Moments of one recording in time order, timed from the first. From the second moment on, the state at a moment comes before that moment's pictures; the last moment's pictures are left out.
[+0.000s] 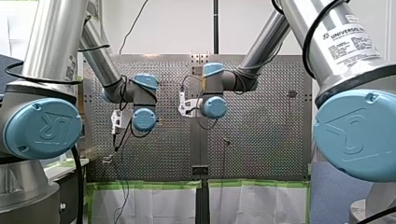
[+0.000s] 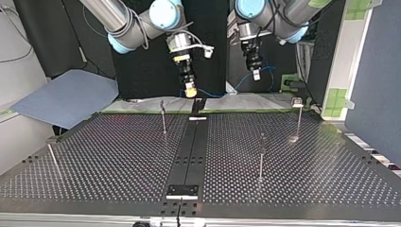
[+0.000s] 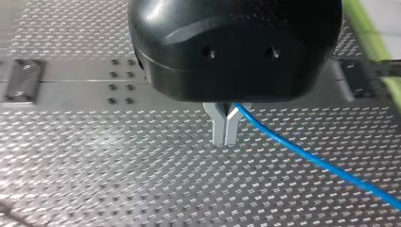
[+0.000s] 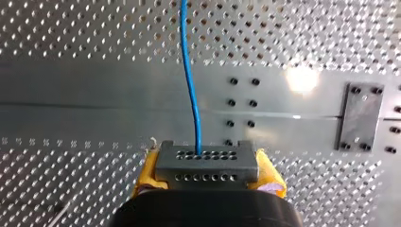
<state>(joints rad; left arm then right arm) -0.49 -1.77 -2.28 -2.27 -2.29 -1.51 2.41 -1.13 1.78 -0.69 1.79 1.52</state>
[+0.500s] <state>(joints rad) -0.44 -1.63 -2.15 -2.40 -2.23 -1.53 2.45 -1.12 1.69 -0.63 1.79 1.57</state>
